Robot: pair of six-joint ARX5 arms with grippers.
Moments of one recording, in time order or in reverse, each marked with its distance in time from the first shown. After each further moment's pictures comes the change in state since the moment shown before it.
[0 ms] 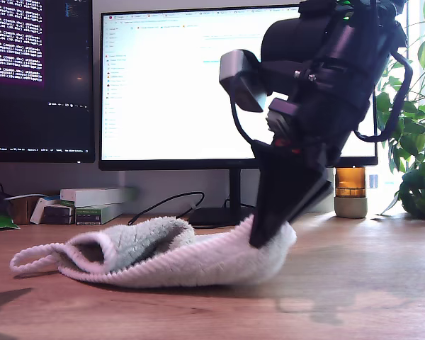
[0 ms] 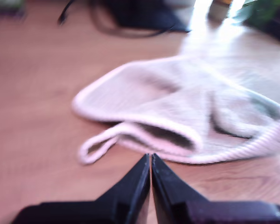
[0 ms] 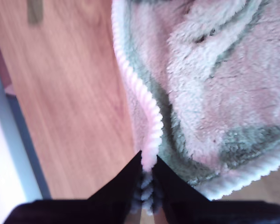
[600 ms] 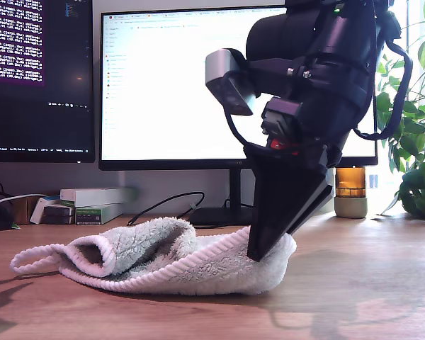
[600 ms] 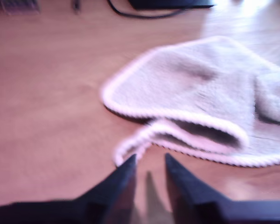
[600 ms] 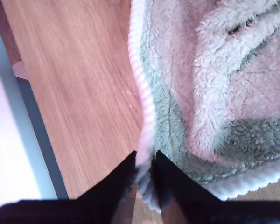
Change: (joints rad) left arm 0.077 0.255 0.042 0.180 0.012 0.267; right arm 0.052 0.000 0.000 -0.029 0.023 0.000
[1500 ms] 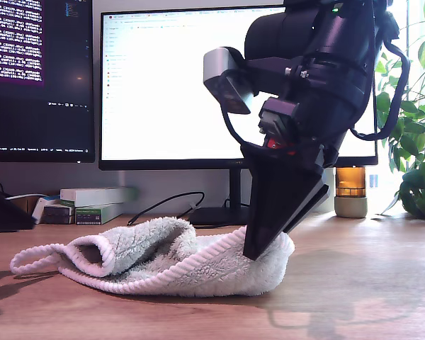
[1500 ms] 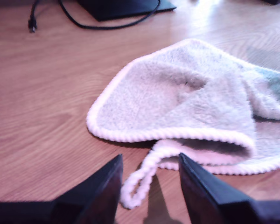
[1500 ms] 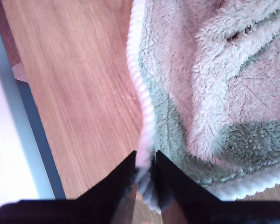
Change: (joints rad) left arm 0.233 0.422 0.114 0.224 0.417 0.182; right arm 0.002 0.000 0.000 0.010 0.000 0.000
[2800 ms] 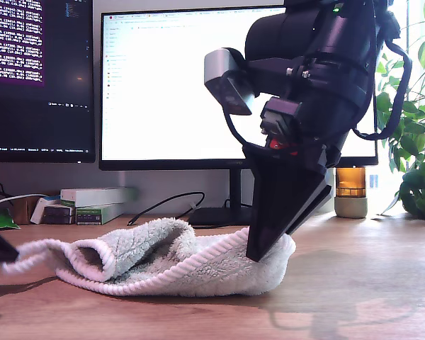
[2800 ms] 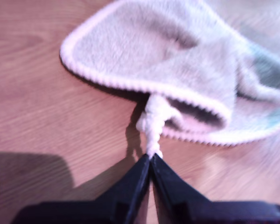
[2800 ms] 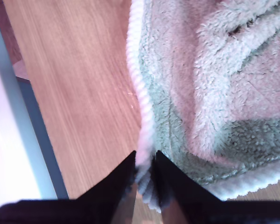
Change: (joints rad) left arm -0.006 -0.096 0.021 -0.320 0.044 -0.133; right arm 0.000 0.000 0.000 -0.011 0.003 0.000
